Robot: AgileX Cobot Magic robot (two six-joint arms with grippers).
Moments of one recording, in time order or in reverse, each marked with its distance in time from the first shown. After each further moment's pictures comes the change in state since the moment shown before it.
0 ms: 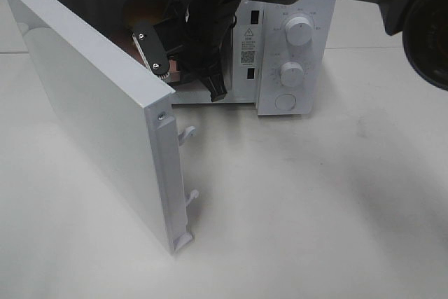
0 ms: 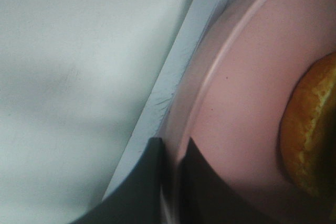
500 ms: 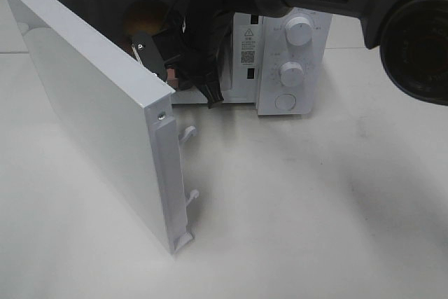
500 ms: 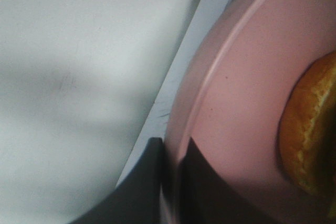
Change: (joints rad) left arm 0.000 0.000 0.000 0.009 0.000 0.000; right arm 0.000 0.052 -0.029 -0.007 -0.013 0.000
